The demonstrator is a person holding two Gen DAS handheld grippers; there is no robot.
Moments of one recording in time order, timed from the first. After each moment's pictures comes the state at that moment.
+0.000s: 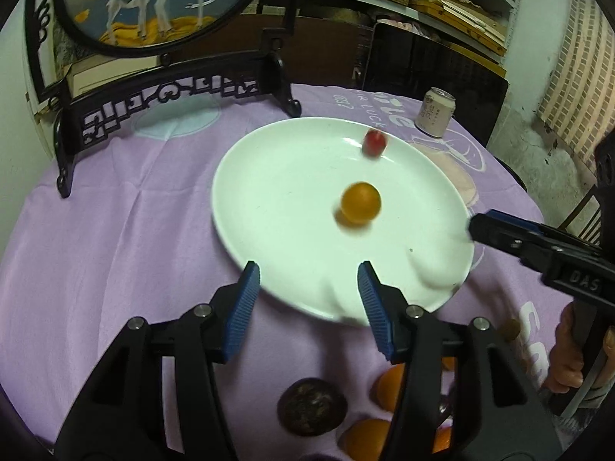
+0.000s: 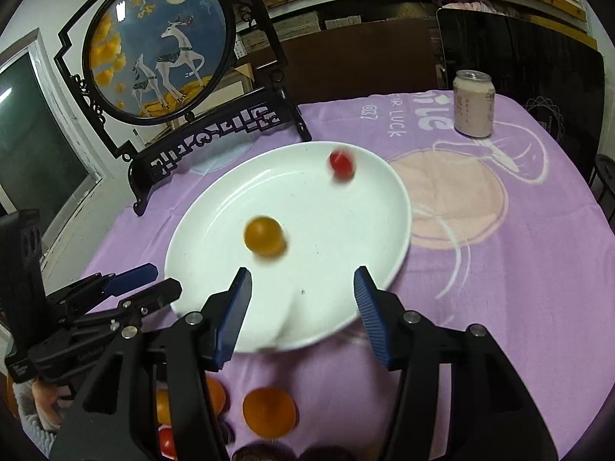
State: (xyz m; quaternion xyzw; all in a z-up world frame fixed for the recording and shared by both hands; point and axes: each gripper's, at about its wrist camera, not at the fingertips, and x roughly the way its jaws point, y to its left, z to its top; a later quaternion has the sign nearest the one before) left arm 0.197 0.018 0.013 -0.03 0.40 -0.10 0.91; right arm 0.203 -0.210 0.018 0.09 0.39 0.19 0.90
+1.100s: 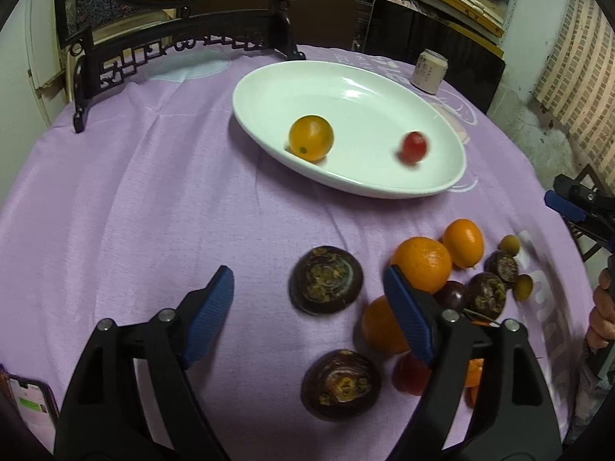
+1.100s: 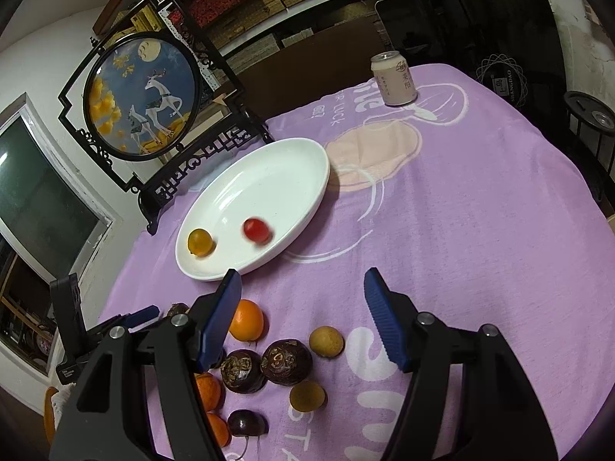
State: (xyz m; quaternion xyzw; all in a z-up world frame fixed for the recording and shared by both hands) left arm 0.135 0.032 -0.018 -0.02 0.44 -0.10 0.89; right arm 0.123 -0.293 0.012 0.19 0.37 0.17 0.89
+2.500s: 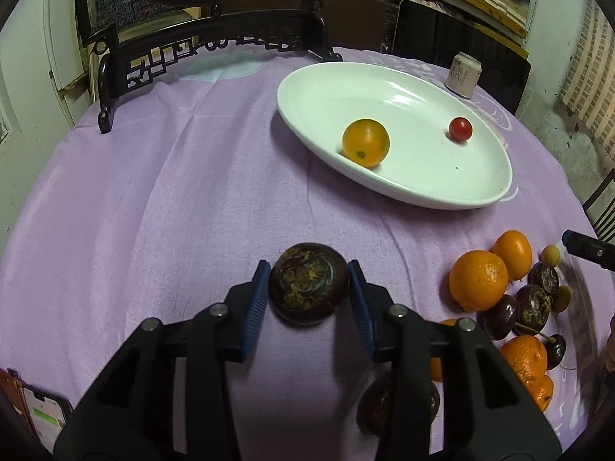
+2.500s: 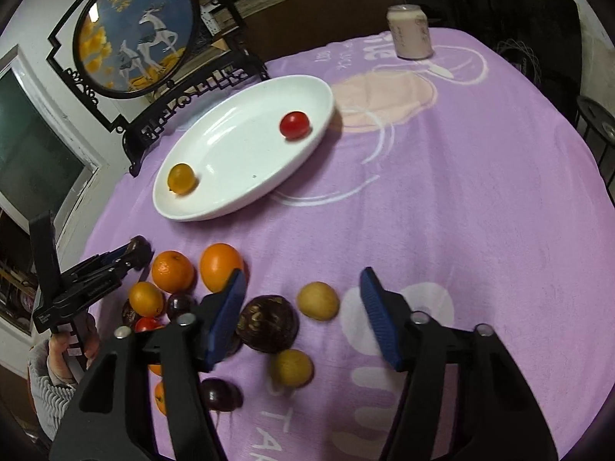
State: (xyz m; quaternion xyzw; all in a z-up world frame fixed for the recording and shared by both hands) left arm 0.148 0.049 -0.025 -0.01 0.43 -0.05 0.90; right arm 0.130 -0.274 -0.019 0.13 0.45 0.18 0.87
